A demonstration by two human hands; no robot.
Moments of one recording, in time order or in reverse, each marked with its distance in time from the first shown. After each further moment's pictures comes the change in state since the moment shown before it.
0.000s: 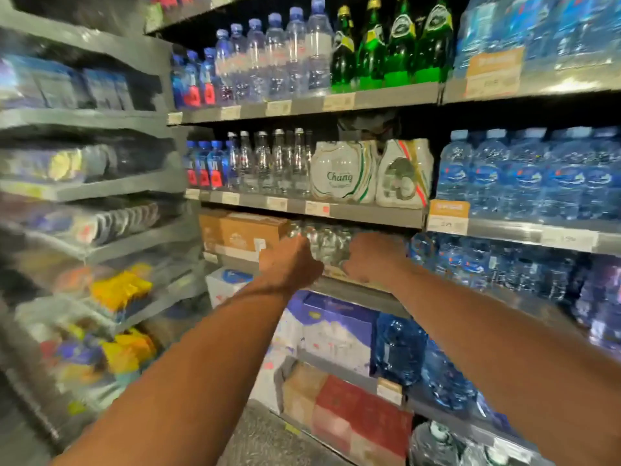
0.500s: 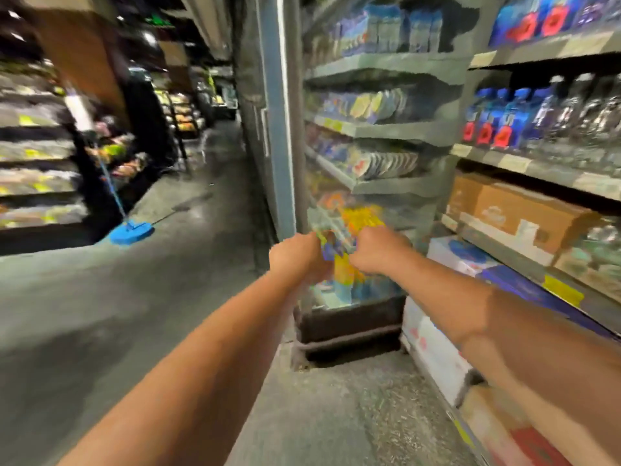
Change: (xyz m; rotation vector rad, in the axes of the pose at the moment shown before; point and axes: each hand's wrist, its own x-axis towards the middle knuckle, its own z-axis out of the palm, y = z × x) left_hand -0.211 -0.298 -0.088 0.304 0.073 -0.799; right_hand -0.049 -0.380 0.075 0.087 -0.091 -0.757
